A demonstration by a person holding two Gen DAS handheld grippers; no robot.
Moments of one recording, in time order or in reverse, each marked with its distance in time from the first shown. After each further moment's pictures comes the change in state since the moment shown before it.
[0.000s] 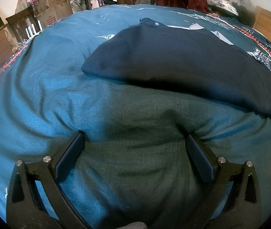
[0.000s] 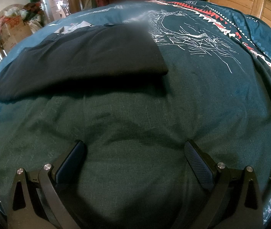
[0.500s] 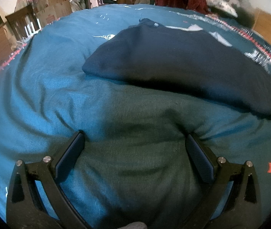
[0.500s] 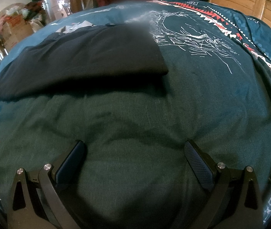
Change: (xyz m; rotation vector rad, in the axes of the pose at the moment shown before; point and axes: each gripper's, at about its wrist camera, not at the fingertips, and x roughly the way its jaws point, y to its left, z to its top) left arm -0.010 0.010 -0.001 -0.051 -0.002 -0.080; right arm 0.000 0.003 0.001 -0.009 0.002 0.011
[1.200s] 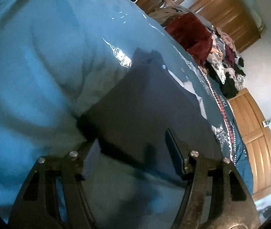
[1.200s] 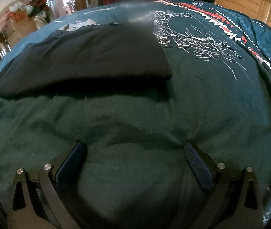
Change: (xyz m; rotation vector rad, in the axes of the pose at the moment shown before) left arm 0.043 0.044 0.064 -0.485 -0.032 -0.372; right arm 0.002 0.002 0.006 -0.027 0.007 0.013
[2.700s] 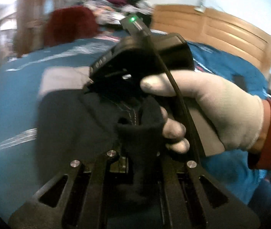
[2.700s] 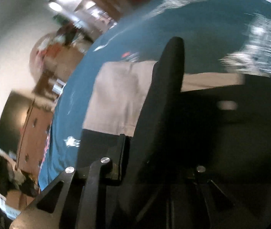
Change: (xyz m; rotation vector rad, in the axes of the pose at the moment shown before) left arm 0.049 -0.289 -0.151 0.975 0.134 -0.244; right arm 0.106 0.047 0.237 0.224 0.088 0.620
